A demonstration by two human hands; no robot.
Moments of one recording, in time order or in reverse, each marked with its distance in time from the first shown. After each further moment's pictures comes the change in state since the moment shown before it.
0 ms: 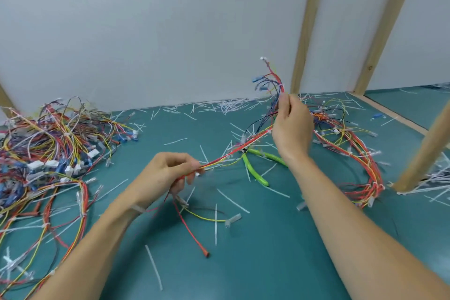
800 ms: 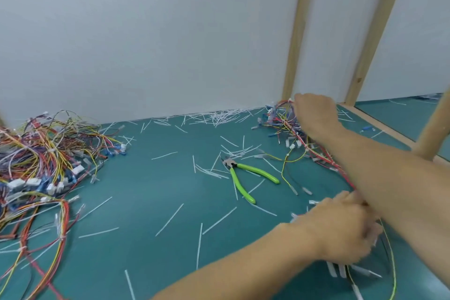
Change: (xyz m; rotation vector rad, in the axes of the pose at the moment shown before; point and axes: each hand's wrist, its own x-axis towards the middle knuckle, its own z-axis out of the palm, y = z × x) left_hand 0.042 0.087 0.258 0.610 -0.492 0.599; right_hand 0.133 0.059 -0.028 -1.050 -0.260 -0.485
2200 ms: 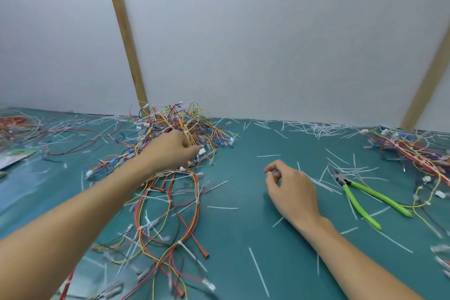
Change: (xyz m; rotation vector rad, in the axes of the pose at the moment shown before) left_hand -0.356 -0.144 -0.238 0.298 0.435 -1.209; right_hand -0.149 -0.283 -0.052 1.034 -0.087 -0.151
